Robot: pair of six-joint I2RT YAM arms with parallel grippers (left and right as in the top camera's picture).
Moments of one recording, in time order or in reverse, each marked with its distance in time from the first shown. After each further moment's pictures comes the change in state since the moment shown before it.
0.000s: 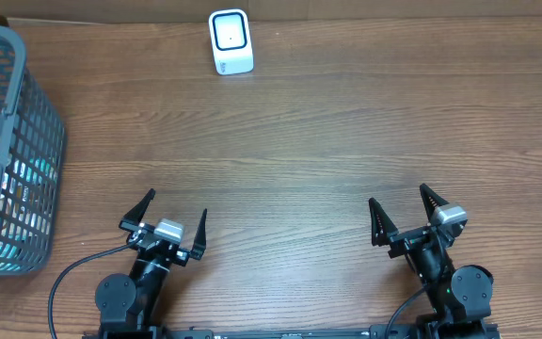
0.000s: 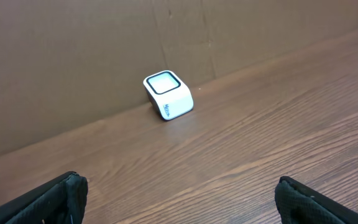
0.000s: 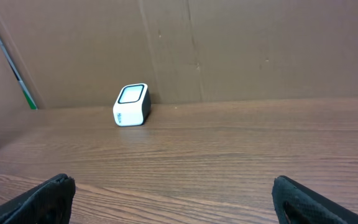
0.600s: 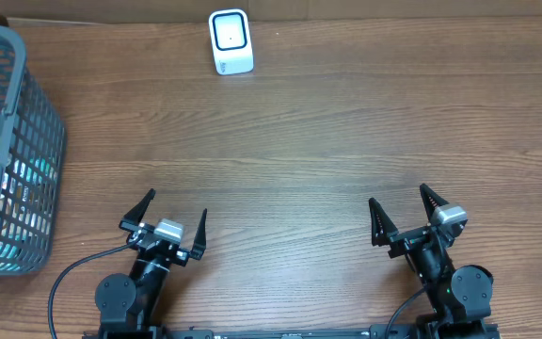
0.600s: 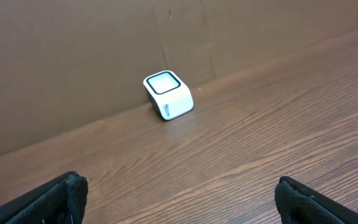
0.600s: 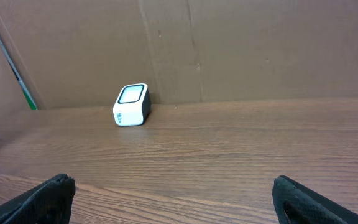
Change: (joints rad) left arm 0.000 0.000 0.000 0.000 0.000 0.000; right arm 0.000 0.000 0.000 0.000 0.000 0.000
